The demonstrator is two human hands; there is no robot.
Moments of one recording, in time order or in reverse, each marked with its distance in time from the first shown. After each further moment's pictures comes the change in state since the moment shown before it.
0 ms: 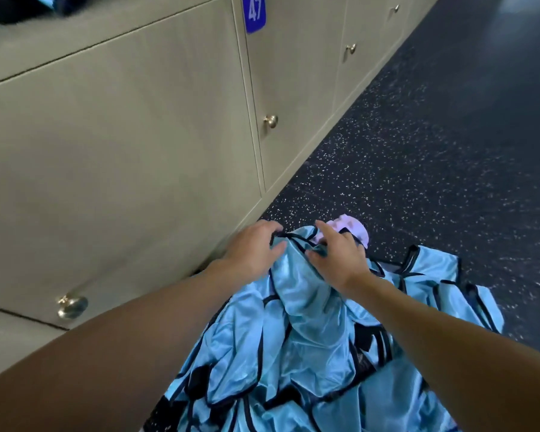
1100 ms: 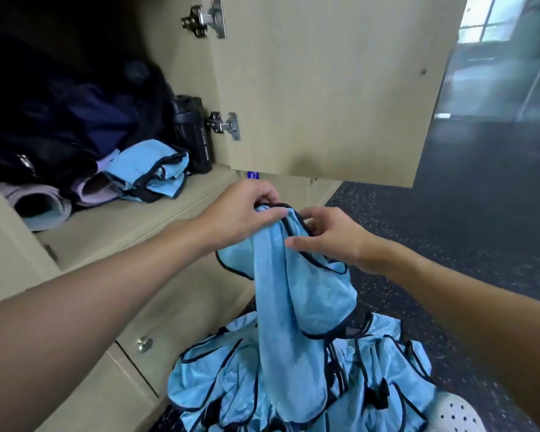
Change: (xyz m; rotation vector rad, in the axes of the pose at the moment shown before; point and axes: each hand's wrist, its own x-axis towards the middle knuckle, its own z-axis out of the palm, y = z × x) left_hand -0.131 0.175 -0.265 -0.142 0.319 0.475; right_hand -0.147 -0.132 -0.271 0.541 -0.138 -0.368
